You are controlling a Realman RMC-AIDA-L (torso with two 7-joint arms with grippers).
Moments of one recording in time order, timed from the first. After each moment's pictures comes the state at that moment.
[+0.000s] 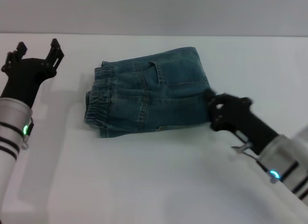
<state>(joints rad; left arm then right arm) -0.19 -2.06 2.11 0.80 -0.84 0.77 0.11 0.39 2.09 -2.60 -0.33 0.68 -1.13 0.30</state>
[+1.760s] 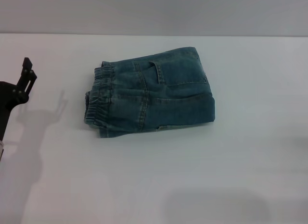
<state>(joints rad) -0.20 -2.07 2.24 0.42 -0.79 1.25 0.03 0.15 2.09 -2.15 -0.16 0.86 -1.49 0.26</state>
